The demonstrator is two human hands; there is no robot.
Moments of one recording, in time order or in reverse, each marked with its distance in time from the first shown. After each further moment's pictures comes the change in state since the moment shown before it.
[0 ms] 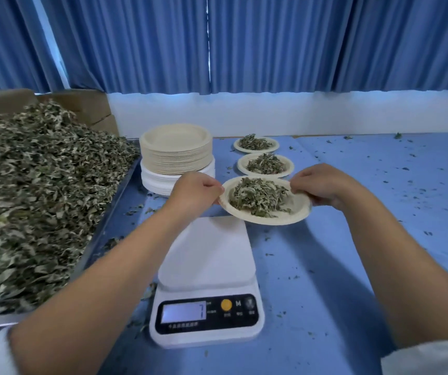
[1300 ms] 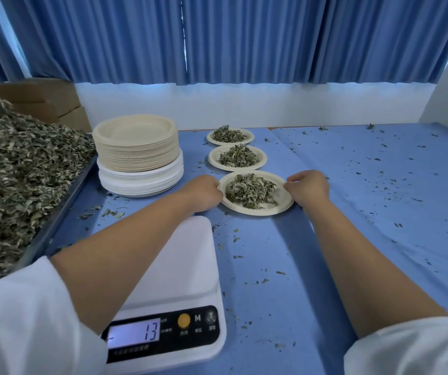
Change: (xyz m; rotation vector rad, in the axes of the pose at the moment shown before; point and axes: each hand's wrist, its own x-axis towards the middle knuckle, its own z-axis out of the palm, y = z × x) left_hand 0.068 0.001 0.075 0.528 -0.346 0.056; right_hand 0.055 0.067 0.005 0.018 0.502 0.070
